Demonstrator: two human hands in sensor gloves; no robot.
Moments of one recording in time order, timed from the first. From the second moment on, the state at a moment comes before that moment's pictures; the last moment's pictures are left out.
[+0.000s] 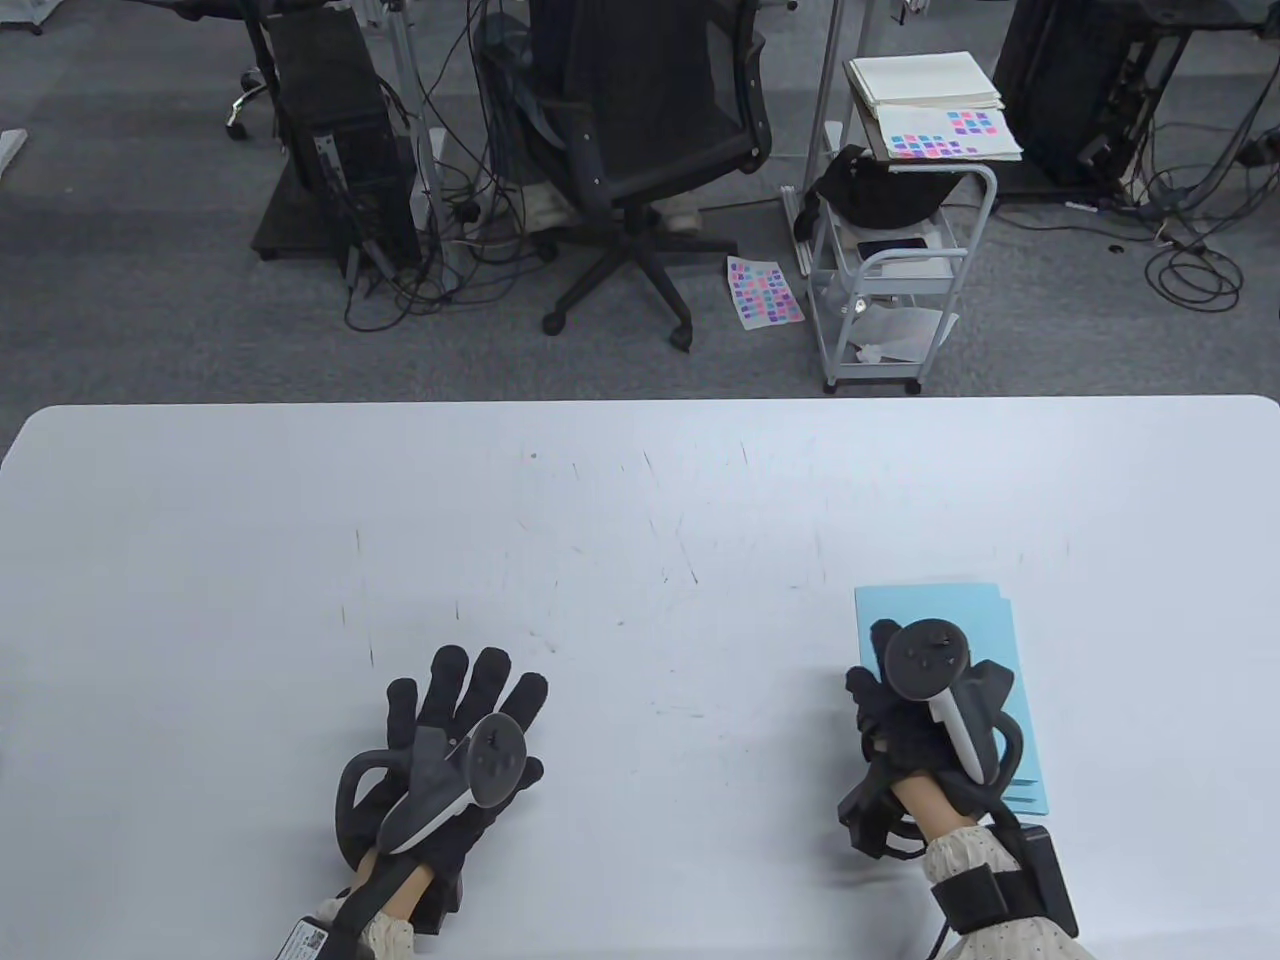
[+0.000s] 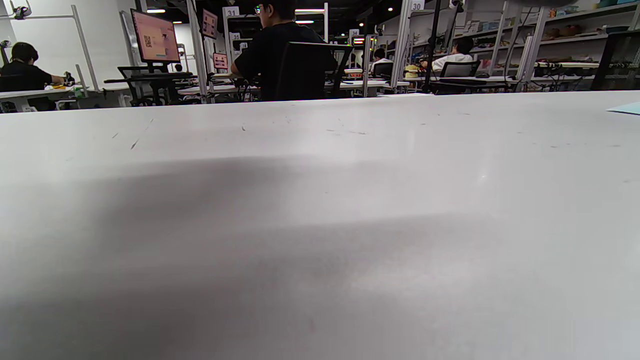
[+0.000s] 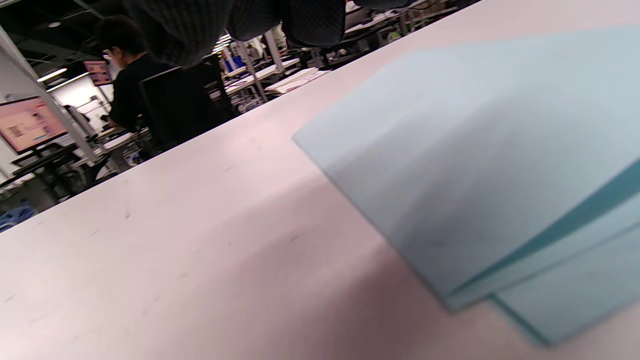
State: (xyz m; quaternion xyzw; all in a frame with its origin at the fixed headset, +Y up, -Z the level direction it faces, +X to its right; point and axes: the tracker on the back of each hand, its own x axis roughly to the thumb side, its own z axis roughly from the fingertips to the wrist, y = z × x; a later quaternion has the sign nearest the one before) left_hand -0.192 -0.728 -0.286 -0.06 -0.04 -0.01 1.00; right_hand 0.194 -0.725 -0.329 -0.16 0.03 0.96 0.21
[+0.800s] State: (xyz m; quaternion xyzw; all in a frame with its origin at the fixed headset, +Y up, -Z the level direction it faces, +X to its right) left_hand -0.190 -0.739 -0.288 -0.08 -0.04 -0.02 1.00; right_hand 0.125 -0.752 -0.290 0.06 0.02 1.00 0.07
